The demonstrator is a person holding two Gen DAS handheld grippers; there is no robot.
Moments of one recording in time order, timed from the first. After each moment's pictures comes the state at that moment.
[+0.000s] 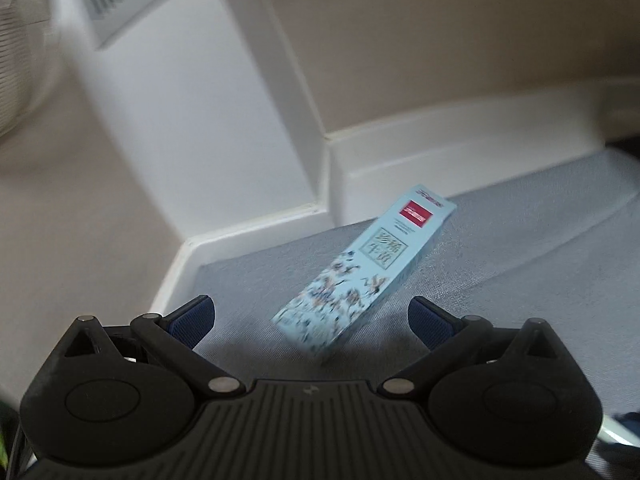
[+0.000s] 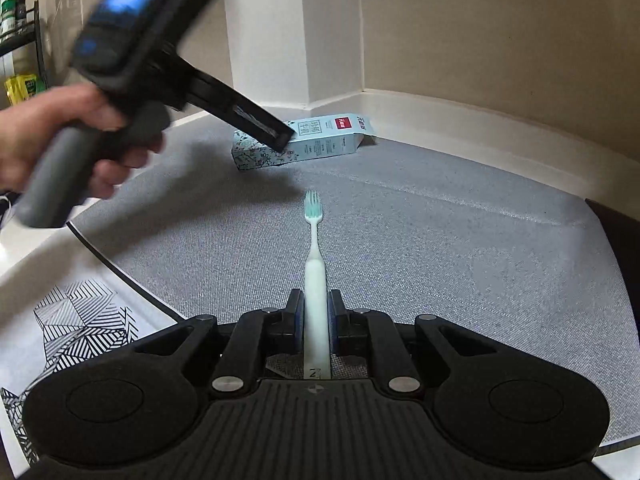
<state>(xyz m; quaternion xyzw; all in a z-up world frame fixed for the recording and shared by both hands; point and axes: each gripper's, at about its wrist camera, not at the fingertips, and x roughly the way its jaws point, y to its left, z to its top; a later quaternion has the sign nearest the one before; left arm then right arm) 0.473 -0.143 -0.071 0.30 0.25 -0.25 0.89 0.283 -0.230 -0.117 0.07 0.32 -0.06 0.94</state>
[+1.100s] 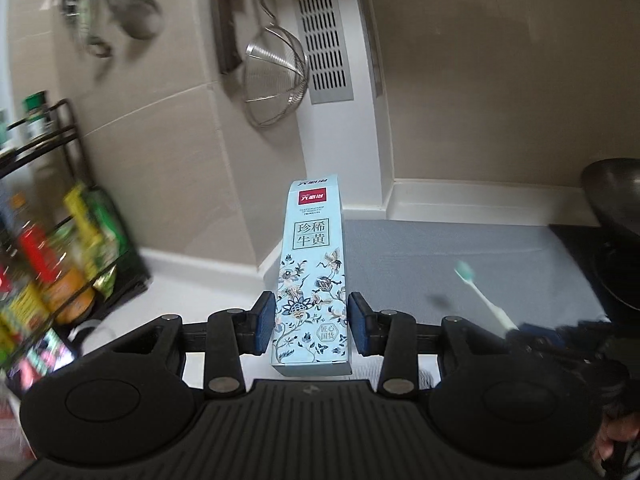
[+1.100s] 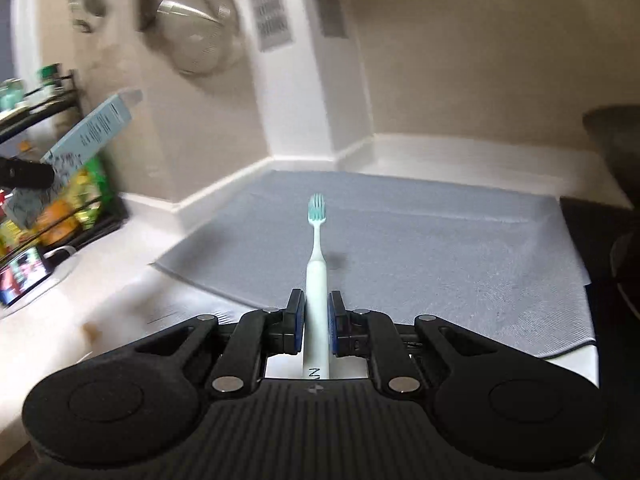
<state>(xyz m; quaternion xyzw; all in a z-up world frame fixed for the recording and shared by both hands) 0.204 0.047 0.055 0.13 0.23 -0.15 0.95 0.176 -0.201 -0.061 0.11 0.25 -0.03 0.96</state>
